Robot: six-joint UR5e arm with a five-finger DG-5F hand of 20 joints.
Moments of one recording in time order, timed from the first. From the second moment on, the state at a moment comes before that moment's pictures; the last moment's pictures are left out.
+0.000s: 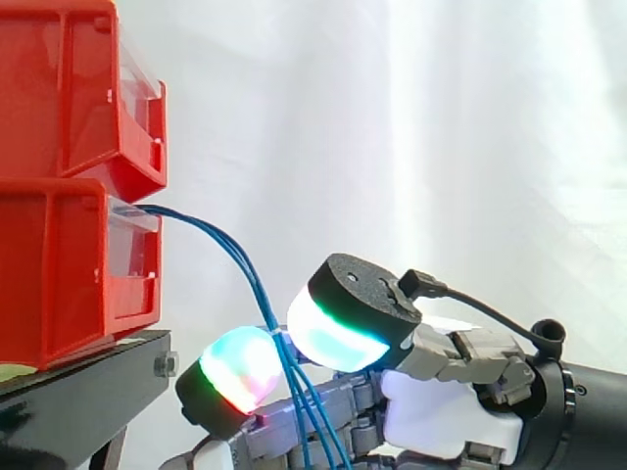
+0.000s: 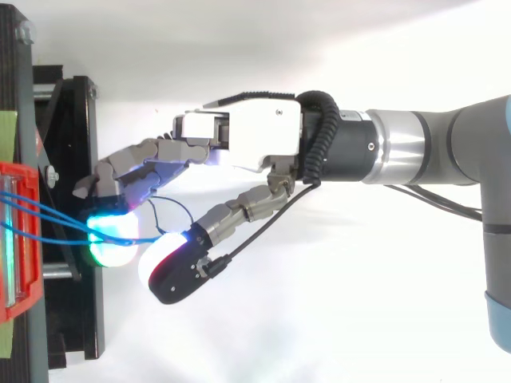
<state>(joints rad) 0.06 -2.49 -1.20 -2.38 -1.52 -0.11</state>
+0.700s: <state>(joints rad) 0.06 -2.49 -1.15 -2.43 -1.52 -0.11</state>
